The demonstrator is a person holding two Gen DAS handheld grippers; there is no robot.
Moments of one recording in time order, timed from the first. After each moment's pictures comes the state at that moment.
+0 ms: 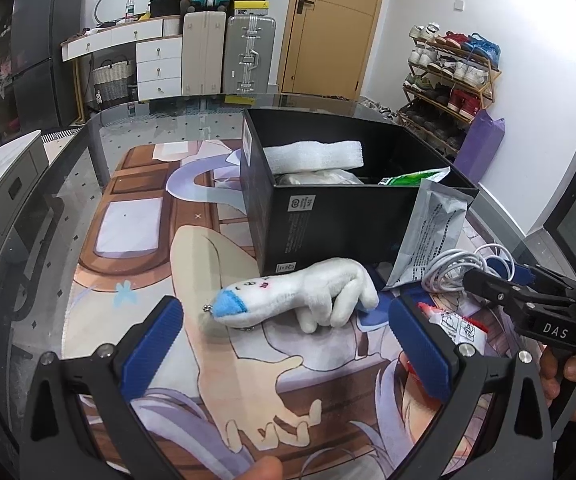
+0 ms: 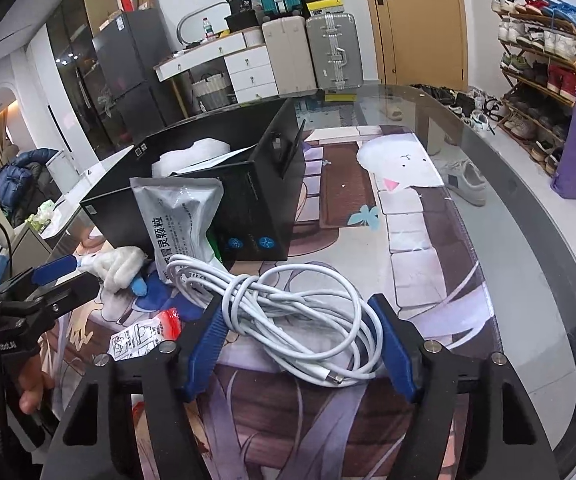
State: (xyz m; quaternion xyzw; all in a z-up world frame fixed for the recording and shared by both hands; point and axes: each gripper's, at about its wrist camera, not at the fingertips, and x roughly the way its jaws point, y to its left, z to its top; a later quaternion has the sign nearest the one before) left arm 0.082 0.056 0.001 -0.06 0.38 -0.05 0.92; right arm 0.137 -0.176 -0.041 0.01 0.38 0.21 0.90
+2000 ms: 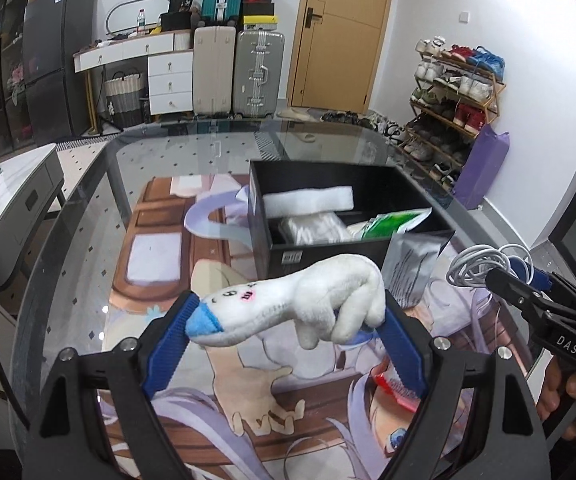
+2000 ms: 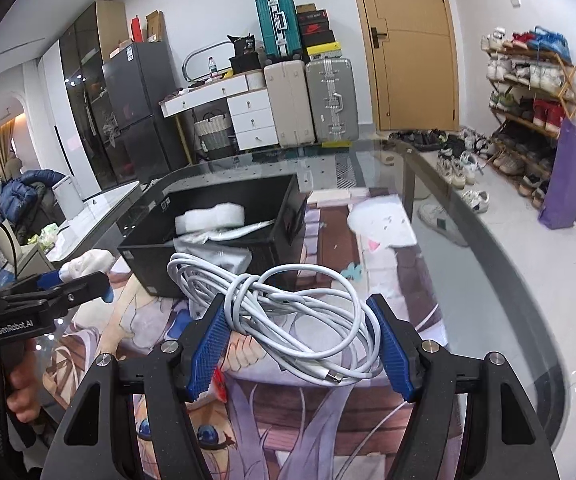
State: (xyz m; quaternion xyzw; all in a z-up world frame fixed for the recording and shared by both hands) left arm 0.072 0.062 0.049 -0.06 0.36 -0.03 0.93; right arm 0.097 -0.186 0.019 0.01 0.30 0.20 0.93
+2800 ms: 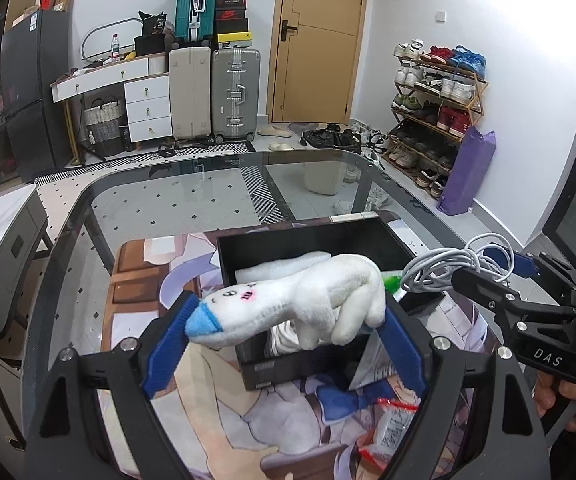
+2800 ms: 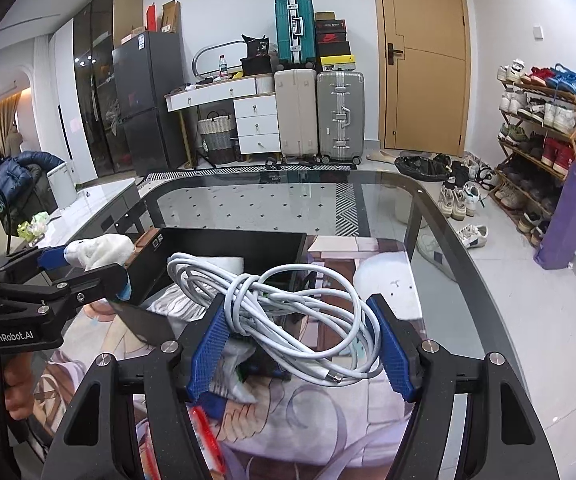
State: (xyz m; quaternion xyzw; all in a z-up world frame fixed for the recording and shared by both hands) left arm 0.126 0.047 0.080 -0.03 0.34 -0.06 0.94; right arm 0.144 -0.157 0.057 -0.04 0.28 0.20 0.94
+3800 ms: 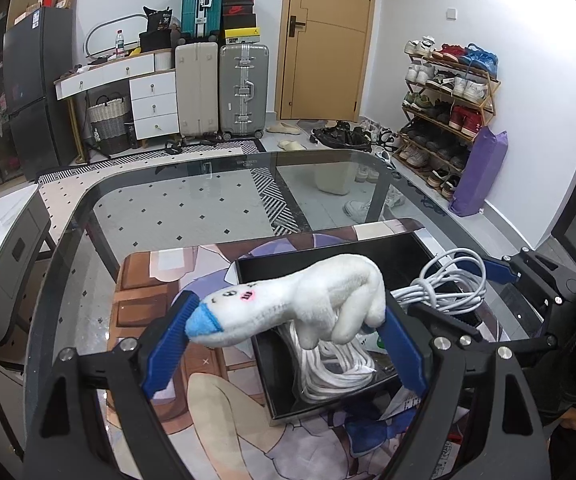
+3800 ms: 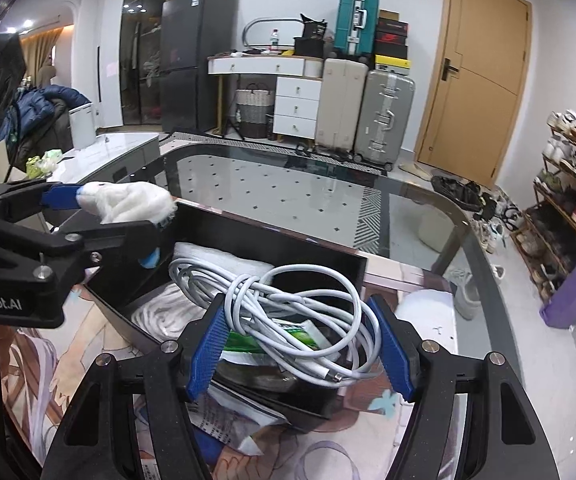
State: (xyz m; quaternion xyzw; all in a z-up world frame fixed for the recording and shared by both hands) left arm 0.160 0.059 0.071 -0.03 0.34 -0.05 0.94; right arm 0.190 -0.084 0.037 -0.14 0.28 0.25 0.91
